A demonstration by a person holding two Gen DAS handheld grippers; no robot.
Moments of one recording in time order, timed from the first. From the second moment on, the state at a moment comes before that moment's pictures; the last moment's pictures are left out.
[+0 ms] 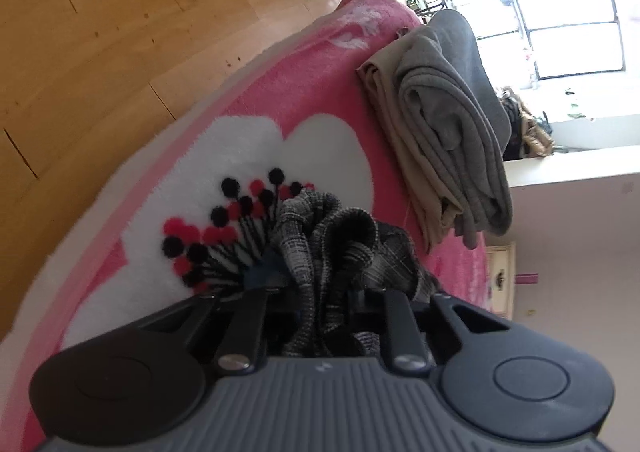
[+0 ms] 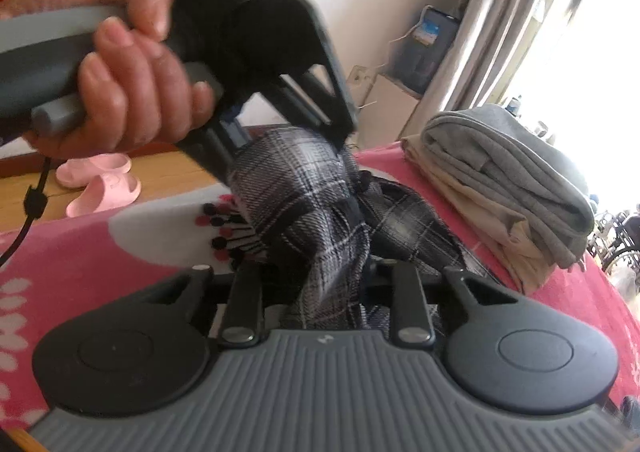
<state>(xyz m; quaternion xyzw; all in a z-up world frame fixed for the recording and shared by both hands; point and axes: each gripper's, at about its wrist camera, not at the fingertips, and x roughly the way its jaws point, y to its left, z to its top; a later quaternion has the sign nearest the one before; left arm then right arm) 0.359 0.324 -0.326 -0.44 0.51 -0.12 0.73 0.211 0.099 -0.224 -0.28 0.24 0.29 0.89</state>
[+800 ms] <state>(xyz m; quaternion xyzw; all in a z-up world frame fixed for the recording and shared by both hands) 0.339 0.374 -0.291 -0.41 0.52 -0.06 0.75 0.194 0.147 -0.194 -0.24 0.27 0.35 0.86</state>
